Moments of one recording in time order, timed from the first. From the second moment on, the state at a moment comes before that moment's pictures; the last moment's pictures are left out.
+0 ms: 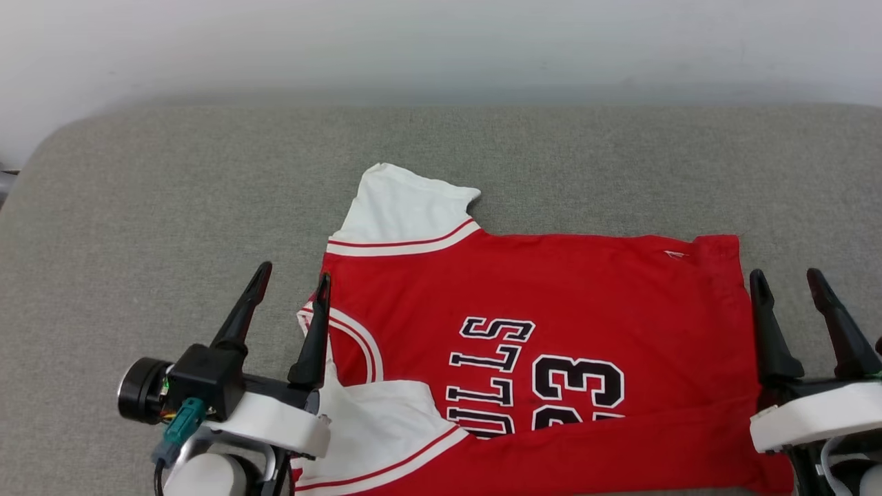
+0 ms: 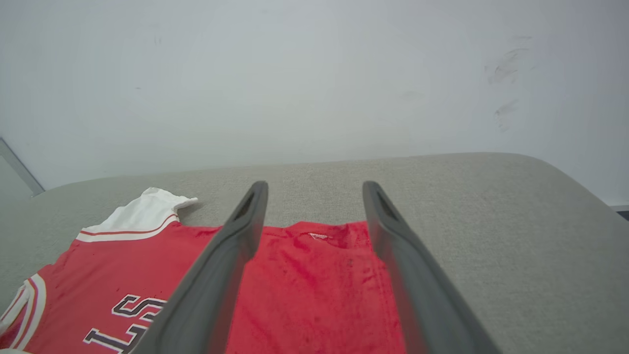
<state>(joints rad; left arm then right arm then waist) -0.15 0.40 -0.42 -0.04 -0.42 0.20 -0.26 -0.01 -0.11 -0.13 -0.11 0.27 0.13 -0.01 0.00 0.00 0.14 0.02</state>
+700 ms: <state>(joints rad) -0.86 0.55 -0.52 0.32 -0.39 -0.12 0.20 -0.19 -0.10 -0.03 -0.08 0.31 0.13 -0.06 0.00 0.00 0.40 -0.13</state>
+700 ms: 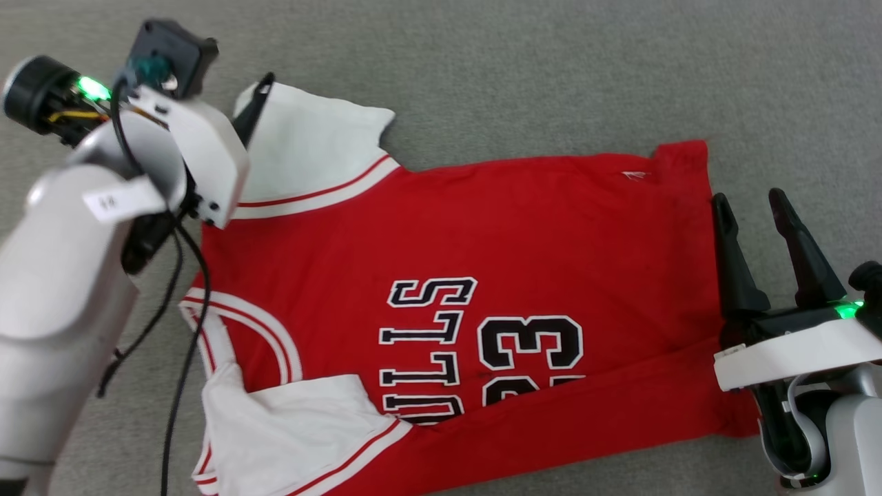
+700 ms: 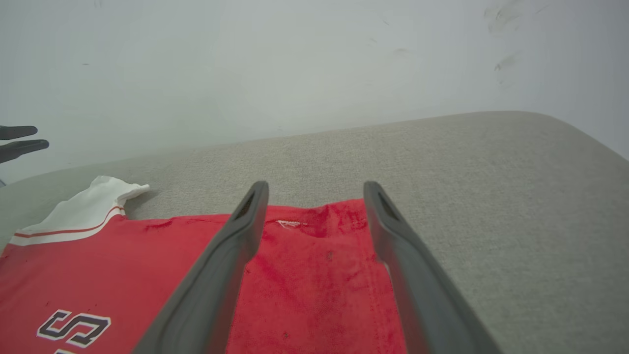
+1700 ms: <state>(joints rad) -1.18 0.67 -0.73 0.59 -0.79 -0.13 0.66 -0.24 -0.07 0.01 -0.09 0.31 0.13 -0.08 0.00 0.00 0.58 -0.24</state>
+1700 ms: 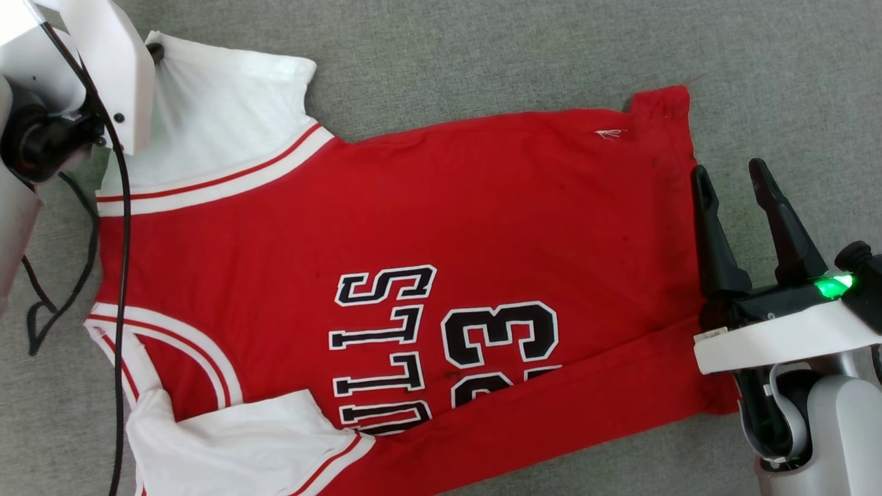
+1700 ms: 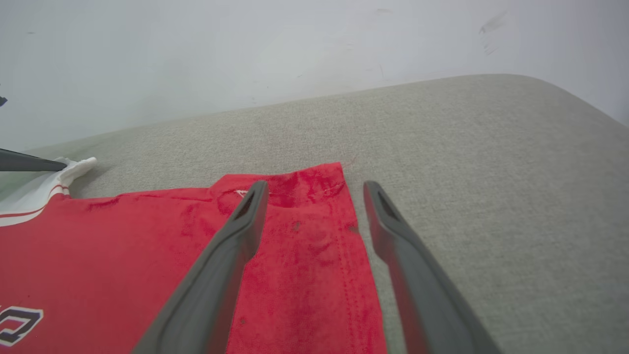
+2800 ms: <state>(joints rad) -0.84 0.70 -0.69 -0.05 -0.85 0.05 0.47 -0.47 -0.33 -0.11 -0.01 0.33 0.13 0.90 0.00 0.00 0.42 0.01</state>
